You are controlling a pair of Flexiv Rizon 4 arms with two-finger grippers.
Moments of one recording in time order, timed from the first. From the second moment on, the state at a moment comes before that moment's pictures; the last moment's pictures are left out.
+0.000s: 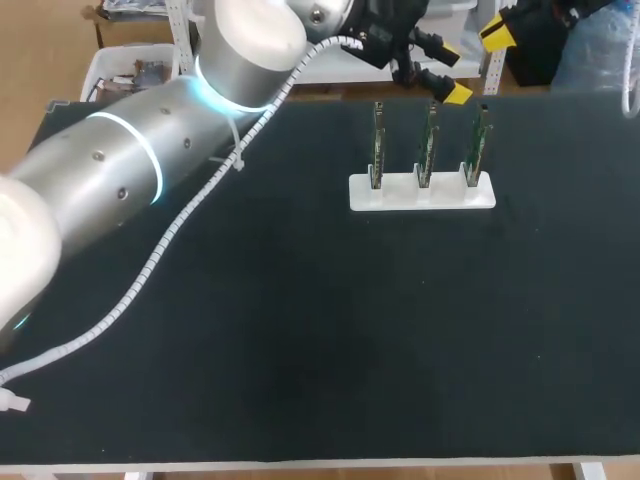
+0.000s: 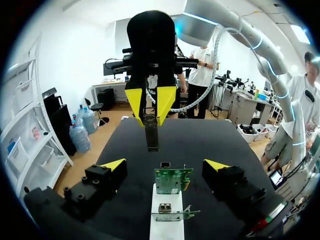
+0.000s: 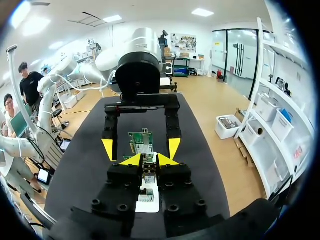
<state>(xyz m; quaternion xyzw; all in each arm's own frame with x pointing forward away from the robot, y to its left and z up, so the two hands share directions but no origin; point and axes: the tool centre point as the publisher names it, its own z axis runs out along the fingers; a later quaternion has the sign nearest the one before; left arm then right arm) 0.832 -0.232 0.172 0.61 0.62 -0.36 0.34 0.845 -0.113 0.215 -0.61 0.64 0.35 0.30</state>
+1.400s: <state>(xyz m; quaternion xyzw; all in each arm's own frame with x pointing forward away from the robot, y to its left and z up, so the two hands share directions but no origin) 0.822 -0.230 0.161 0.62 0.63 -0.35 0.31 0.842 -0.114 0.215 -0.61 0.64 0.35 0.30</state>
